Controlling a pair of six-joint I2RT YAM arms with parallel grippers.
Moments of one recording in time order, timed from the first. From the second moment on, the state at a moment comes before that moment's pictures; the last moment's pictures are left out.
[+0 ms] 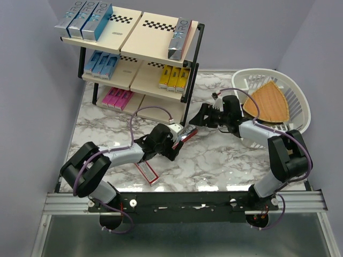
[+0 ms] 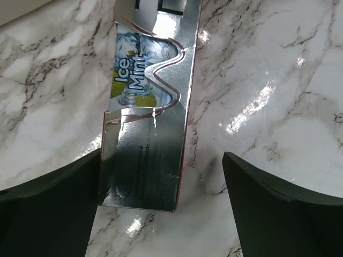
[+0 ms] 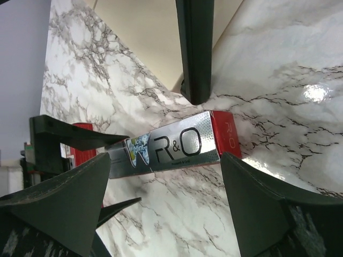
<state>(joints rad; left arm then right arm) -0.77 1.48 0.65 0.10 0.04 -0.06 0.35 1.61 0.86 0.16 -0.55 0.52</state>
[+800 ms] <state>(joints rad) -0.91 1.54 0.62 0.20 -0.20 -0.22 0.33 1.57 0.82 0.16 -0.53 0.51</state>
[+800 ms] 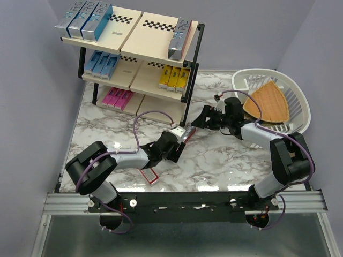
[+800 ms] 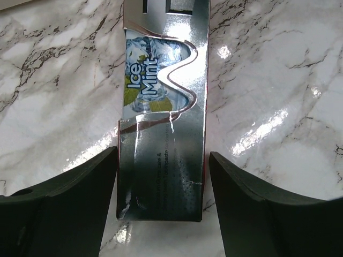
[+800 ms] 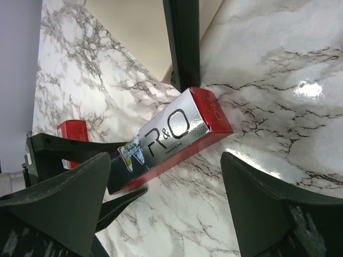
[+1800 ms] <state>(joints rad) -0.96 1.05 0.66 -0.12 -0.21 -0.24 0.31 1.24 0.82 -0.09 -0.31 0.41</state>
